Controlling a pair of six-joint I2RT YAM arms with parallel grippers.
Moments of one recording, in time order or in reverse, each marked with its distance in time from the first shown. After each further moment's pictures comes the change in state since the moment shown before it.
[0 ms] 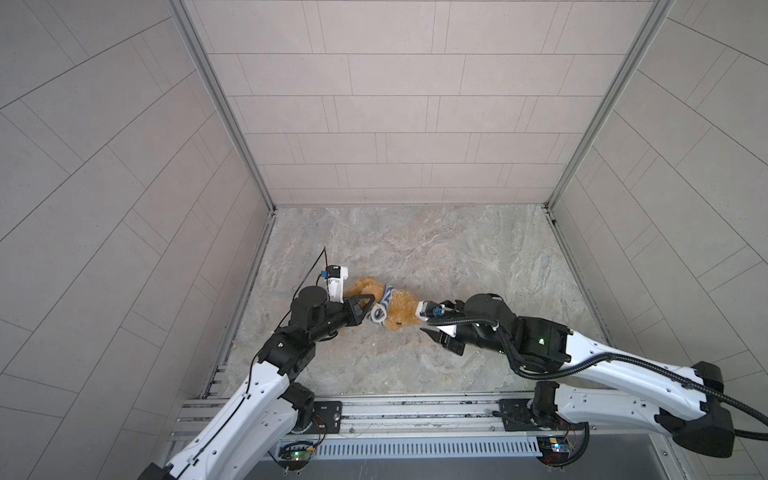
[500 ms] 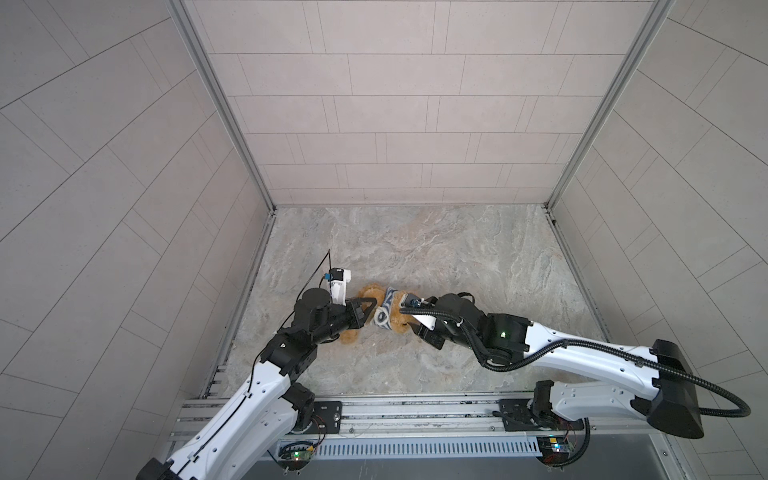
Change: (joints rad) left arm -0.031 0.008 -0.023 0.005 -0.006 0.000; right arm 0.002 0.185 0.006 0.118 0.114 0.095
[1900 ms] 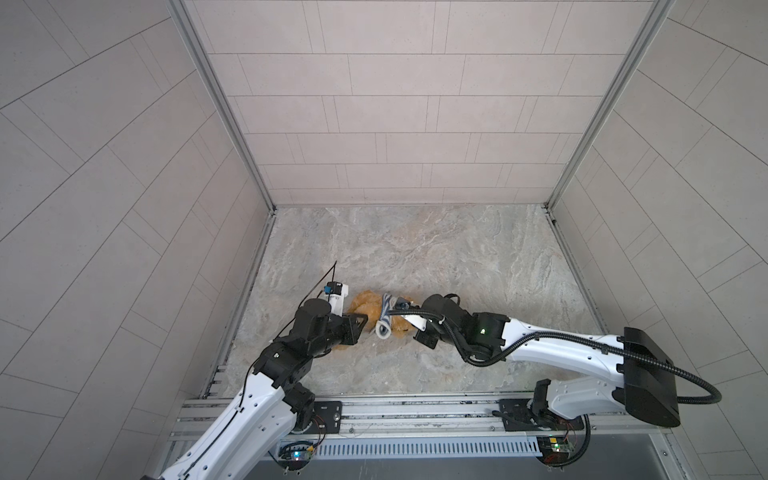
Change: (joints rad) left arm -0.010 -0.117 -0.004 -0.296 -0.145 0.175; right arm -0.029 0.129 -0.024 0.064 -0.006 -0.051
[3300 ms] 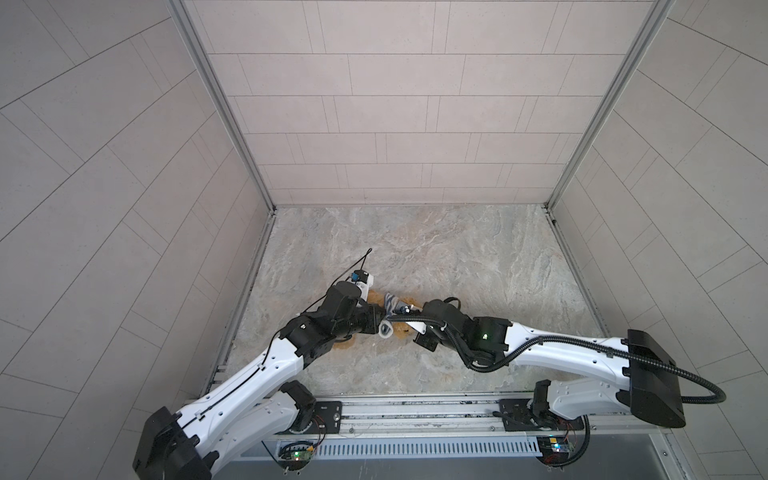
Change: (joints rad) left arm -0.181 0.325 0.172 0.056 -0.047 -0.051; right arm 0.045 -0.023 -0.010 0.014 0.062 0.001
